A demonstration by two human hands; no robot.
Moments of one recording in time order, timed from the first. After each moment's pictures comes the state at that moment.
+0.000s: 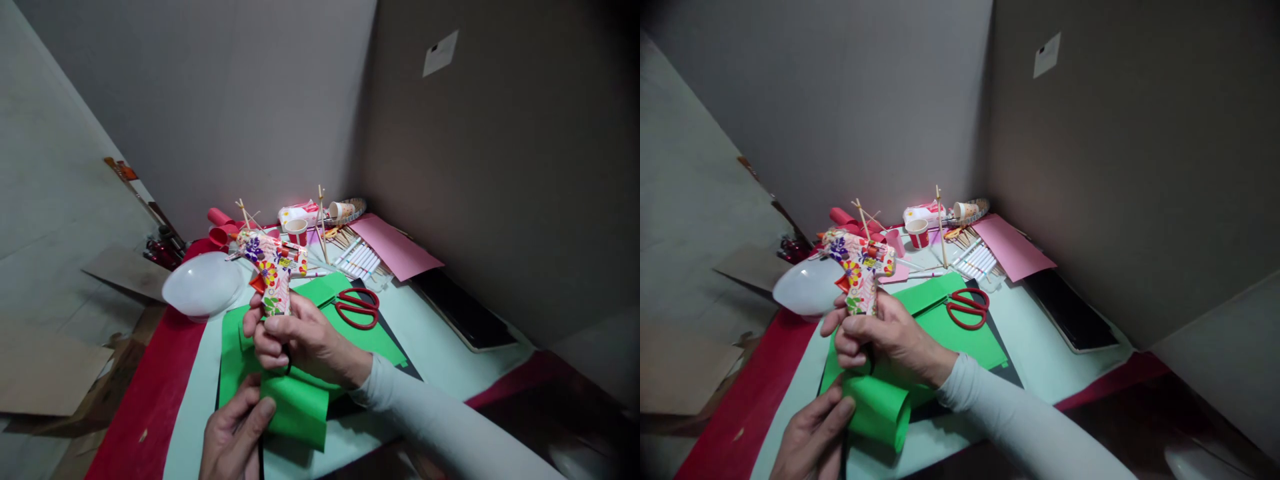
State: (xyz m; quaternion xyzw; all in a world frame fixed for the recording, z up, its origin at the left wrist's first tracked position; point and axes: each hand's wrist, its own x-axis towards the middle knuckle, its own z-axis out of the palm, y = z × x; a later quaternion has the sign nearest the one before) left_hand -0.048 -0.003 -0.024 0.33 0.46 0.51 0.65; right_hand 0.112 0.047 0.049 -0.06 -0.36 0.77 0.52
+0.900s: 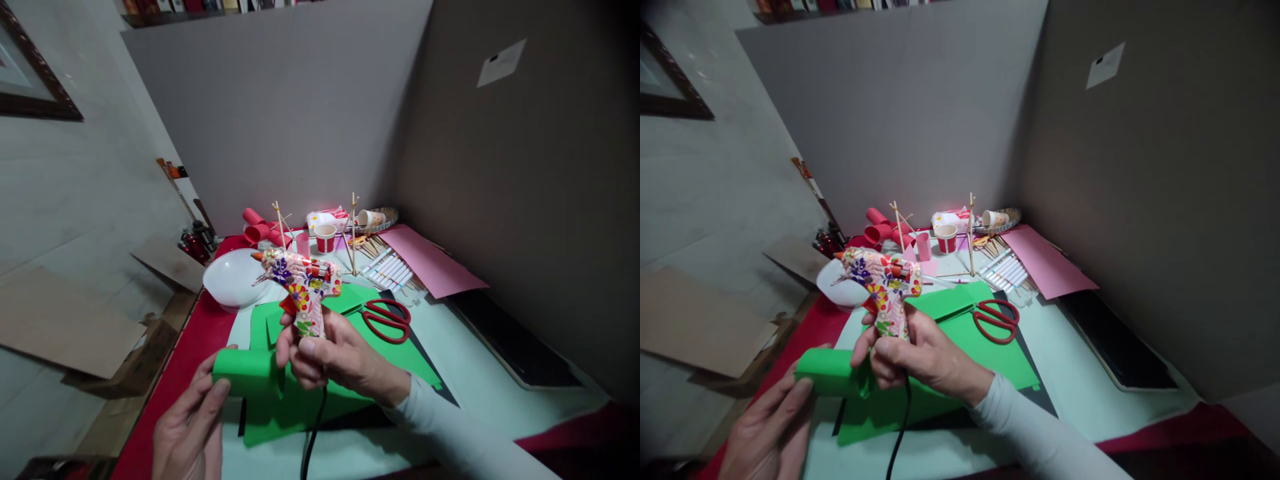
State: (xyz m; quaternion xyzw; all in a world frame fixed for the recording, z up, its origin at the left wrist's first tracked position) left_hand -0.089 0.004 0.007 0.20 0.53 0.67 0.47; right_hand 0.113 0.043 0.033 -0.06 -0.48 0.74 0.46
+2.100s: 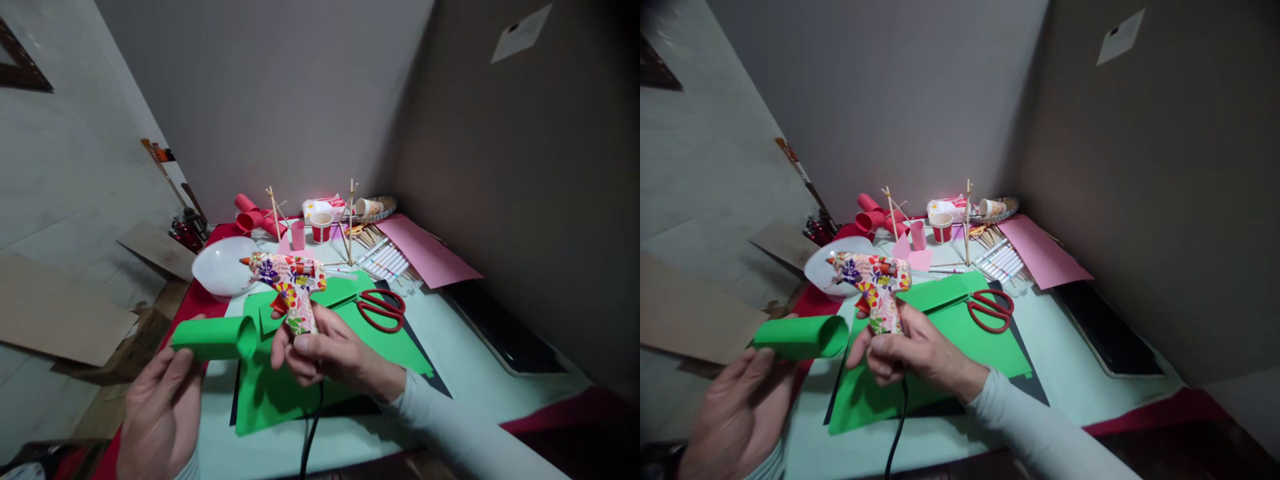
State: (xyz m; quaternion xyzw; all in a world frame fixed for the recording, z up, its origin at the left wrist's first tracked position) left_hand -0.109 0.031 0.010 0.23 0.46 0.72 0.46; right_hand 0.116 0.043 0.021 -0.09 -0.47 0.76 0.44
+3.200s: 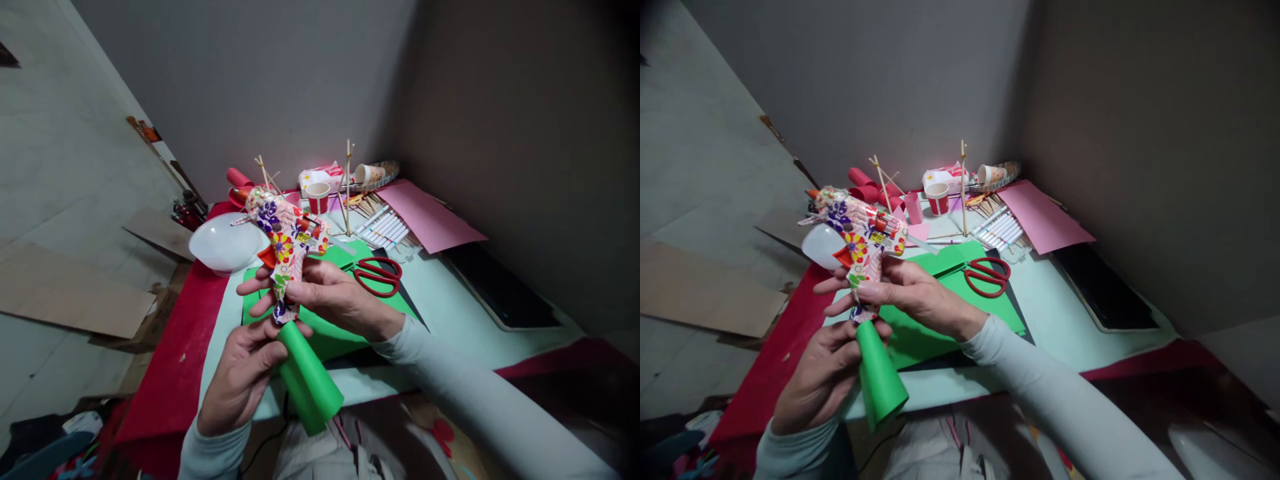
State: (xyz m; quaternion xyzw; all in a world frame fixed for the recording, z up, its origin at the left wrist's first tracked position) left_hand -0.047 0.002 0.019 0.44 0.36 0.45 0.69; right_hand 0.129 0.050 0.039 -0.04 -0.51 0.74 0.45
